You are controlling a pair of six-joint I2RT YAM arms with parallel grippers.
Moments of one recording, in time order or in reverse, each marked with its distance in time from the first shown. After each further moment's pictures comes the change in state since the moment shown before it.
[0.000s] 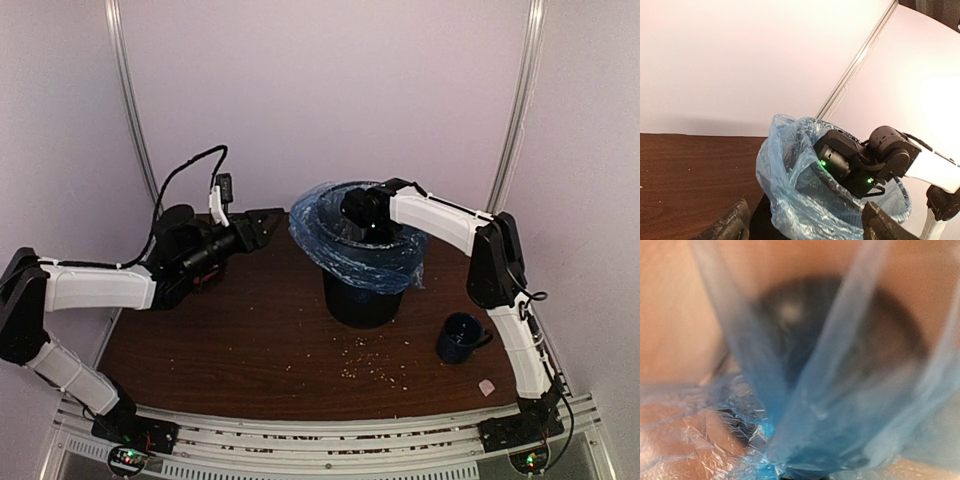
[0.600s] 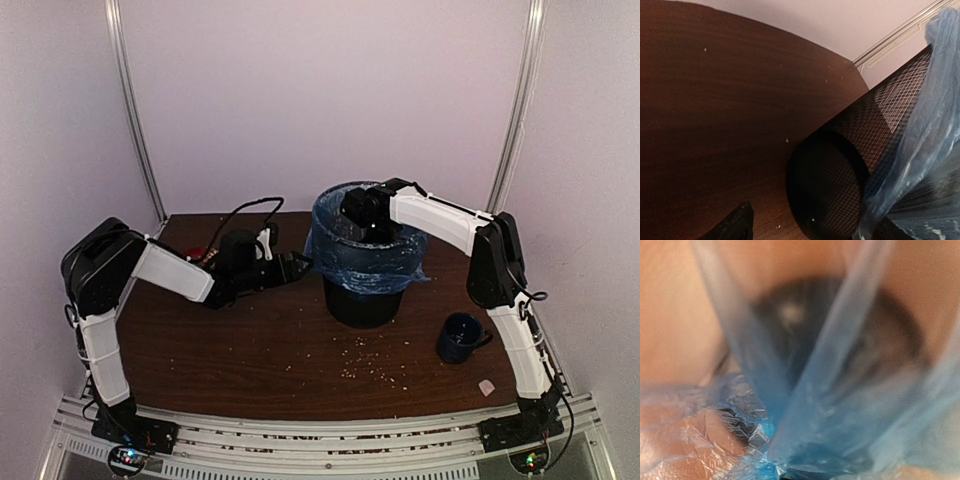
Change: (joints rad) left arm -0.002 0.480 0.190 -0.128 0.061 -0.115; right arm 0.000 0.000 0.000 0.000 -0.002 0.000
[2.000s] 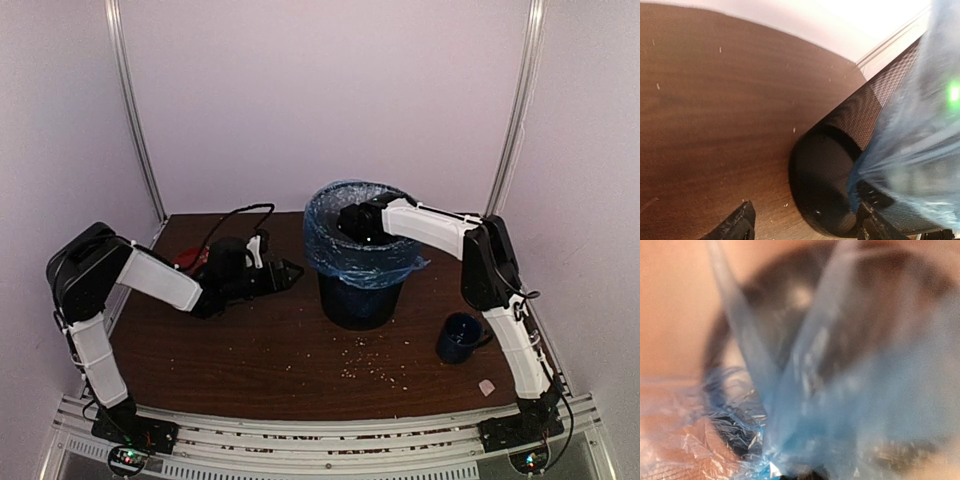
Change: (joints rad) left arm -0.001 -0.071 -0.130 0.024 -0.021 0.006; right arm 0.015 0.042 -0.058 0.007 -0.030 -0.052
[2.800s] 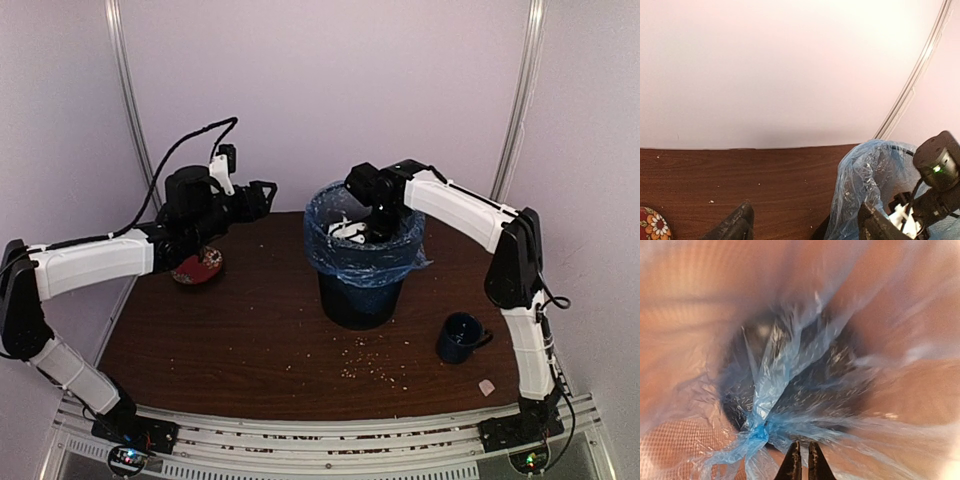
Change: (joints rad) left arm 0.008 -0.380 0.244 -0.340 -0.340 0.306; right arm 0.000 -0.175 0.032 0.064 0.046 0.052
